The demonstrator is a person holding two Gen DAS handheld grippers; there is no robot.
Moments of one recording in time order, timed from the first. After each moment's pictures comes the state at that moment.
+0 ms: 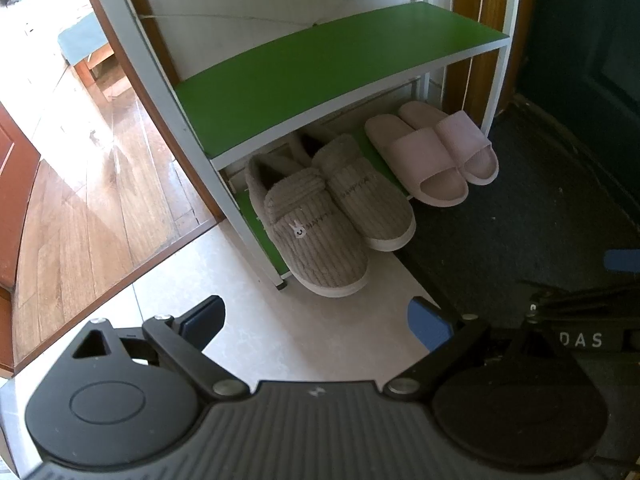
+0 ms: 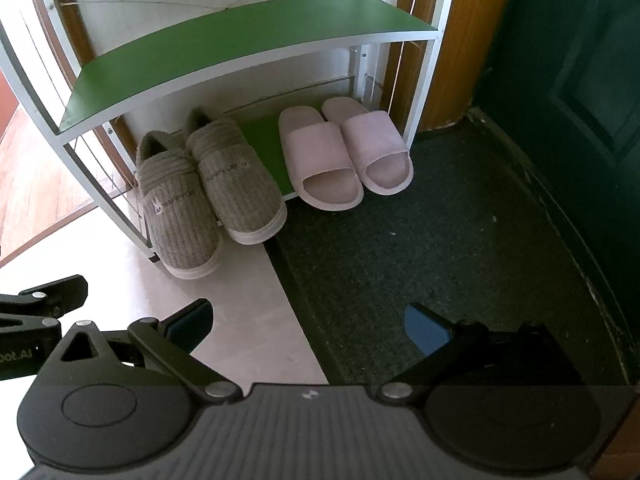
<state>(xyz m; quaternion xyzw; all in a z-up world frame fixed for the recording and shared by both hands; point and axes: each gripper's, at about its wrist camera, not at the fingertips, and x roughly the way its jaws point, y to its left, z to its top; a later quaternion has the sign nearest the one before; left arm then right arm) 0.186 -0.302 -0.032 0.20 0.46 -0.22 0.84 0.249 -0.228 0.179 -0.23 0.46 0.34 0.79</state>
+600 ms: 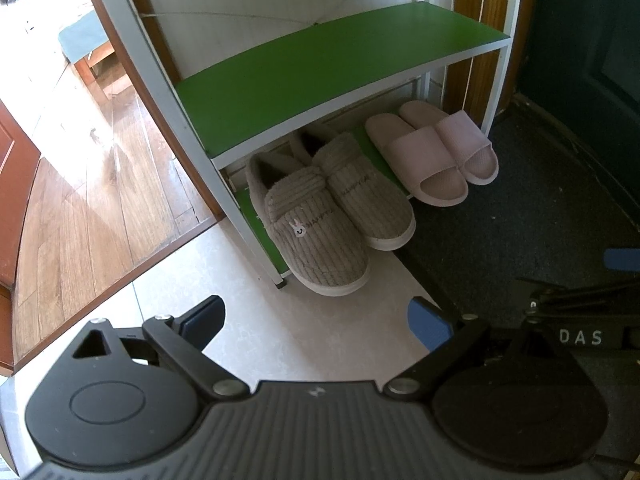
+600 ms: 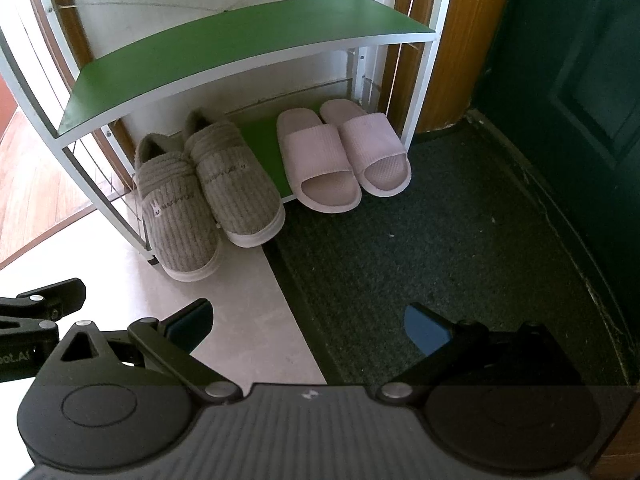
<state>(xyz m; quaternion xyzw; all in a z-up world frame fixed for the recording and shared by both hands) 0.187 -0.303 -0.031 0.20 0.46 -0.22 0.84 0.249 -0.225 0.174 -0.22 0.45 0.34 0.79</state>
